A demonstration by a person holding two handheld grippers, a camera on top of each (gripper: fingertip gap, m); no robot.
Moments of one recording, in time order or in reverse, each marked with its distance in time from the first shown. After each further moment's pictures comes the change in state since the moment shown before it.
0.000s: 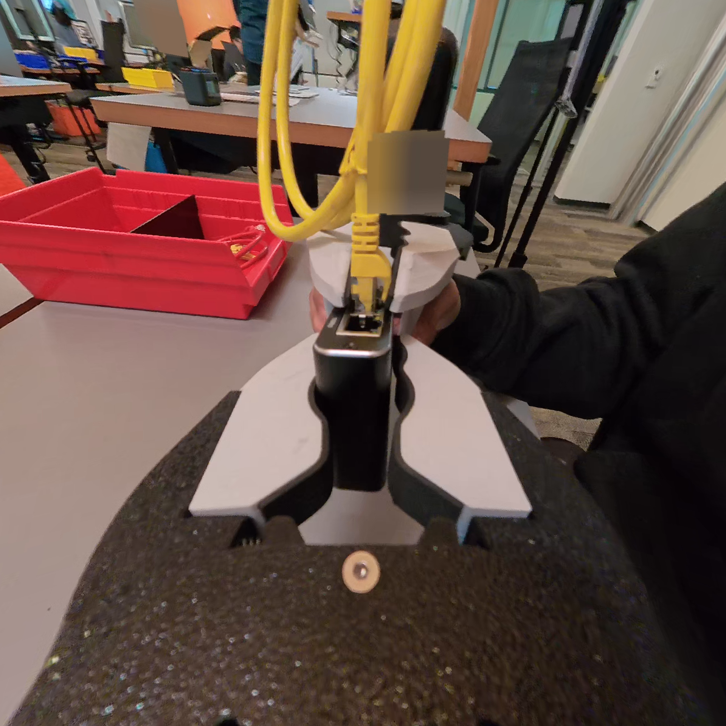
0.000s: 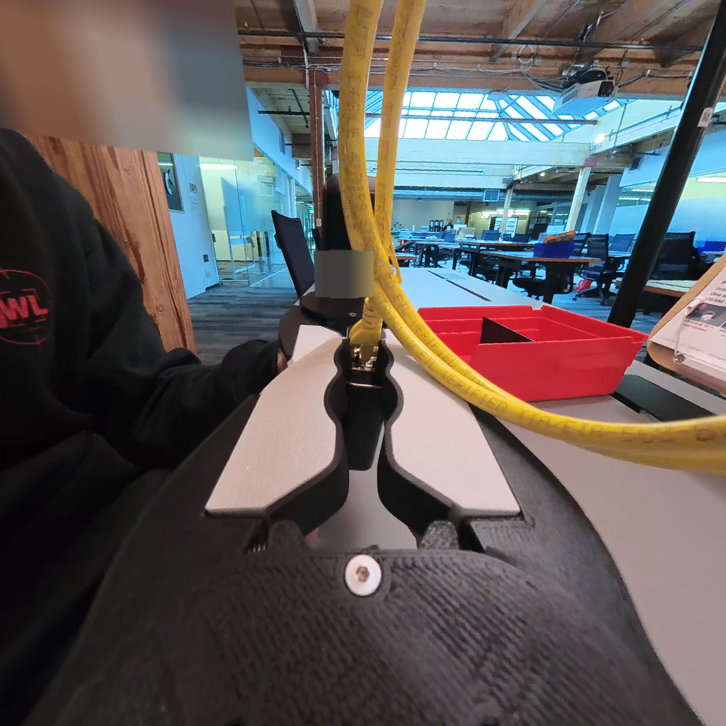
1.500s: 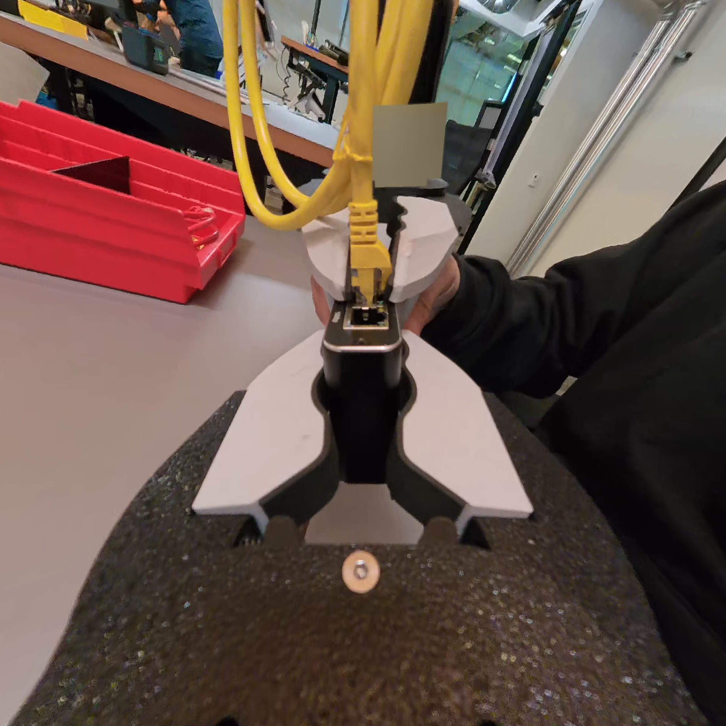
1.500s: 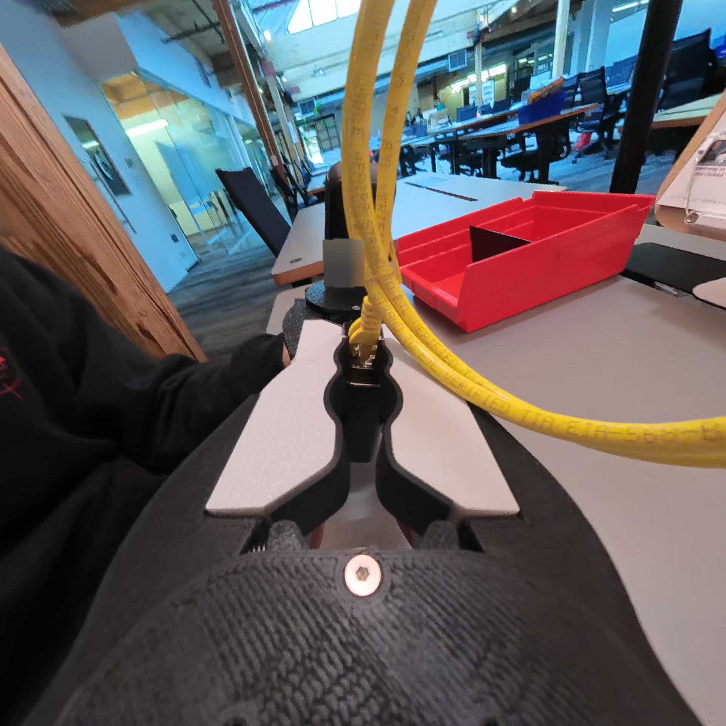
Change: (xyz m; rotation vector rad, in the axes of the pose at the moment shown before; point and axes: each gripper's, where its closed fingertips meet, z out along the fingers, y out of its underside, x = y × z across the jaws) left arm -0.005 0.009 -0.003 0.078 0.184 -0.230; right arm 0.017 0.014 0.006 -0.208 0.121 0.255
